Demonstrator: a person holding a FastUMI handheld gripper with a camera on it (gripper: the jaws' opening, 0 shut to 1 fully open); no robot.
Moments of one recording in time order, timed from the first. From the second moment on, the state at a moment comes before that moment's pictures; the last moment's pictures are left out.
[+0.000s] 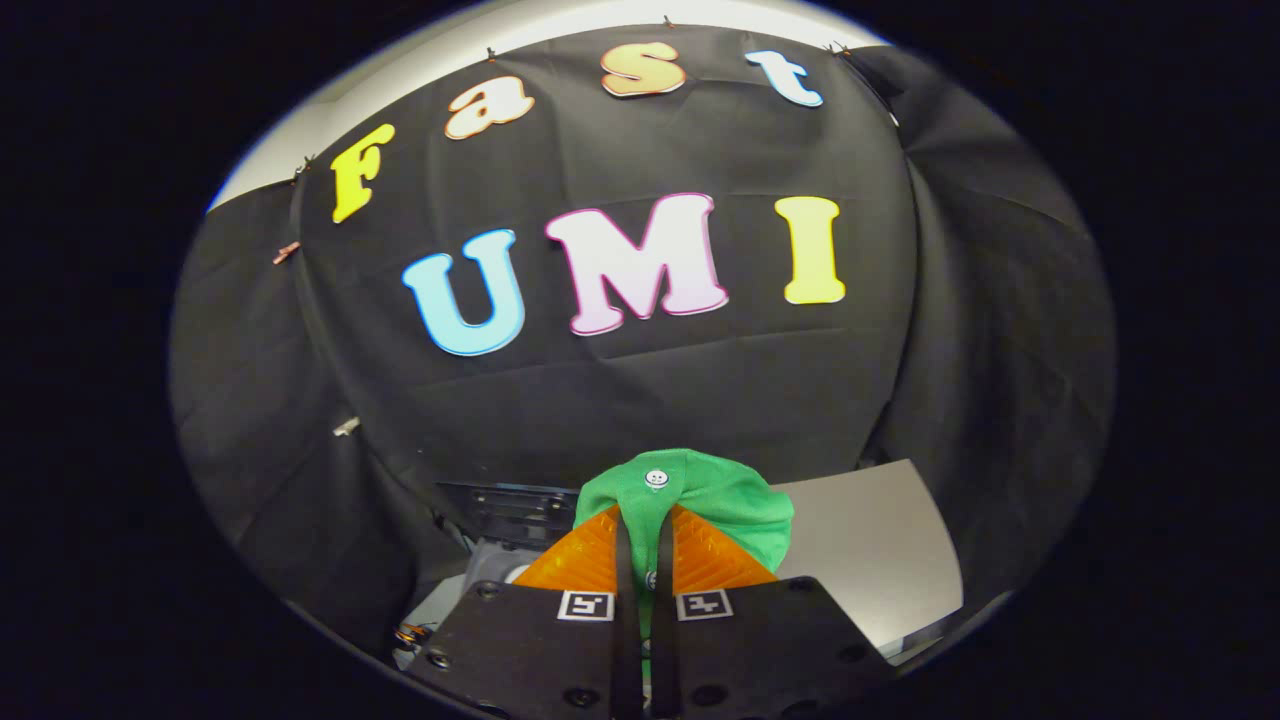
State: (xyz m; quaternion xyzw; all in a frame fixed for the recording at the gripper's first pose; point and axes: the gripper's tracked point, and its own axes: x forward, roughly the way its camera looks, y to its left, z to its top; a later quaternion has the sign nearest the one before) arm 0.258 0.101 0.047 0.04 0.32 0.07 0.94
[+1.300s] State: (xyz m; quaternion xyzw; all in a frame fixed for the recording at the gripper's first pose) arm 0.219 0.307 -0.230 0.05 0.42 0.10 0.90
